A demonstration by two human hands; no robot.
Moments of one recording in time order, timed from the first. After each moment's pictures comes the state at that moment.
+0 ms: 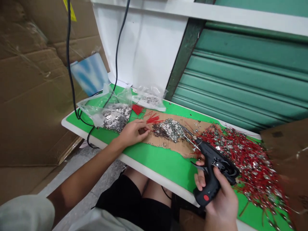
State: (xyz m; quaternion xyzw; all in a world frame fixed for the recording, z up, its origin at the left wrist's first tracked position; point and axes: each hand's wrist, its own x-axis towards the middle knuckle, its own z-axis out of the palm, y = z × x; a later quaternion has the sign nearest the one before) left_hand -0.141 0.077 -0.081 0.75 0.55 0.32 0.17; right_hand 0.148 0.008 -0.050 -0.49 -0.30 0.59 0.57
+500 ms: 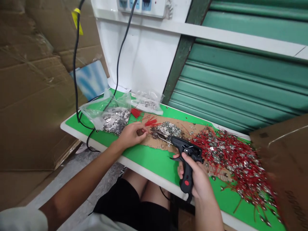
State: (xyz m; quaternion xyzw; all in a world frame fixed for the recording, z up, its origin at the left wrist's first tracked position) left_hand -0.140 0.075 -0.078 0.72 0.57 0.36 0.19; right_hand 0.121 0.030 -0.053 -0.53 -0.34 0.64 0.43
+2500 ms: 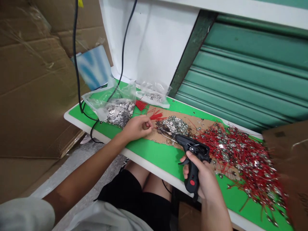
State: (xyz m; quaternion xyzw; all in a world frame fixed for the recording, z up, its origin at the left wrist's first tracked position) left_hand -0.143 0.080 -0.086 0.73 0.56 0.35 0.19; right_hand 0.119 0.019 -0.049 -0.62 -0.33 0.61 0.36
